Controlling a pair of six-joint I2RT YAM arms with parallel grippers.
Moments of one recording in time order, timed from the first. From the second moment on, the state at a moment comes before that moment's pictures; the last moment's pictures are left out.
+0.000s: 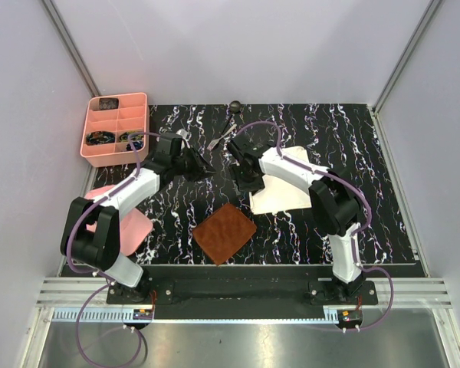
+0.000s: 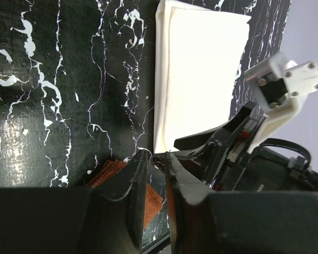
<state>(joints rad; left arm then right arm) -0.33 1.54 1.00 -0.18 0.37 -0.87 0.71 2.05 1.64 -0.84 0.03 0.42</state>
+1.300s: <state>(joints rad) -0.33 1.60 1.01 -0.12 0.44 -0.88 0.73 2.05 1.48 -0.78 0.19 0.36</state>
